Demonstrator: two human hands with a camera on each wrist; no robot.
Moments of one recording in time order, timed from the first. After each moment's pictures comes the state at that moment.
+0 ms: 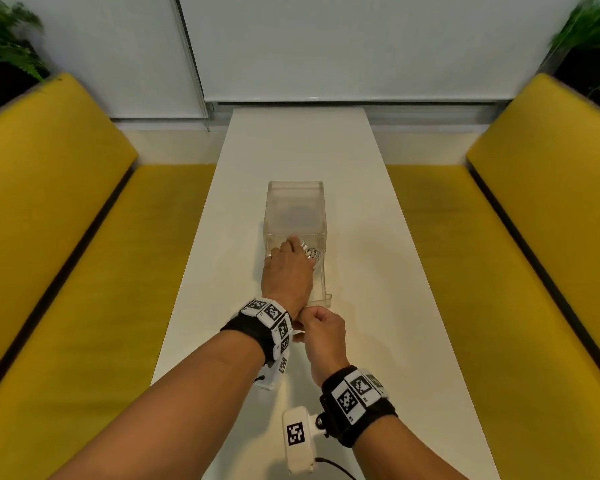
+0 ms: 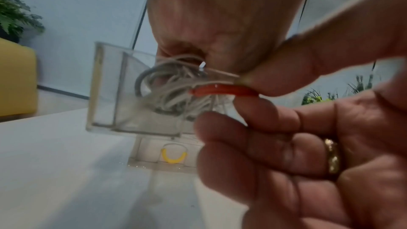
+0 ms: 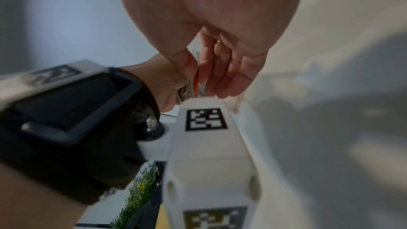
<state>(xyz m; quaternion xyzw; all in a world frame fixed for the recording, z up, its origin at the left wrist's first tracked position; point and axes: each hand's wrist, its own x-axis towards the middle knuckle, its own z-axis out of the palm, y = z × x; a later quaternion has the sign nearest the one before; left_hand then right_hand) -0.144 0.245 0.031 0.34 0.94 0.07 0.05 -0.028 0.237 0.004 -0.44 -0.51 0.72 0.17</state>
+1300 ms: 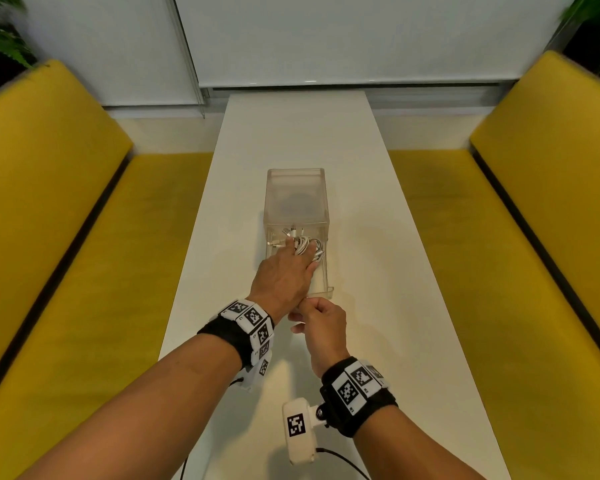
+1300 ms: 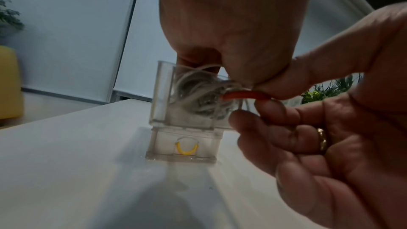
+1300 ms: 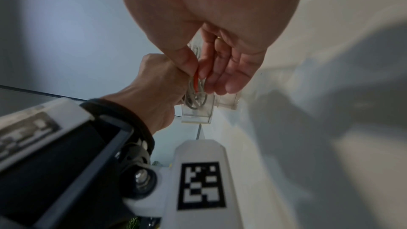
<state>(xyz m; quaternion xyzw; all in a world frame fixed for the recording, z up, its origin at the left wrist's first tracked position) -0.145 0.218 0.035 0.45 0.89 0.02 0.06 -0.033 0.234 -0.002 -0.45 -0.50 0.71 0.18</state>
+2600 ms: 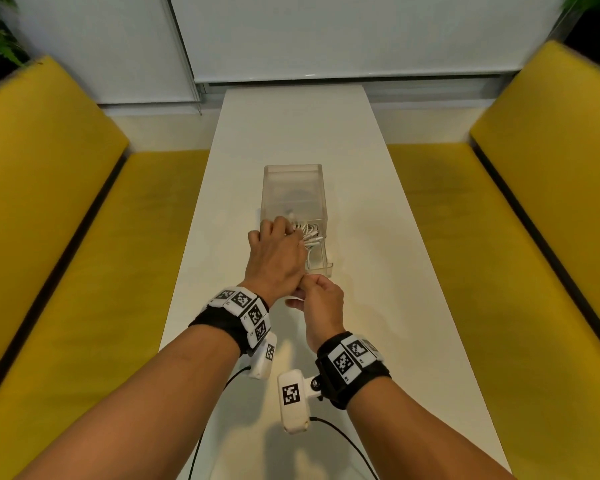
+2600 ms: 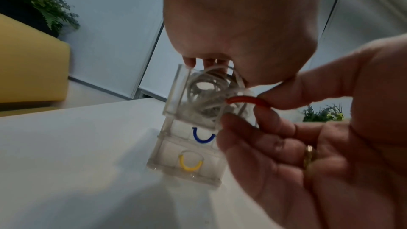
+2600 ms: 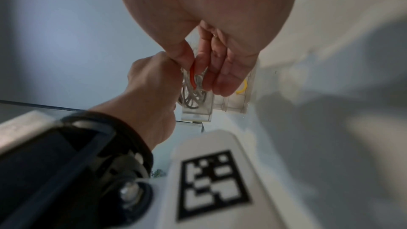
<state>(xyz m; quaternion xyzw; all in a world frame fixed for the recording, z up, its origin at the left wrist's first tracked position) -0.165 0.223 0.034 0.44 0.89 0.14 -0.02 -0.059 0.253 0.004 -0.42 -0.44 0.76 0.21</state>
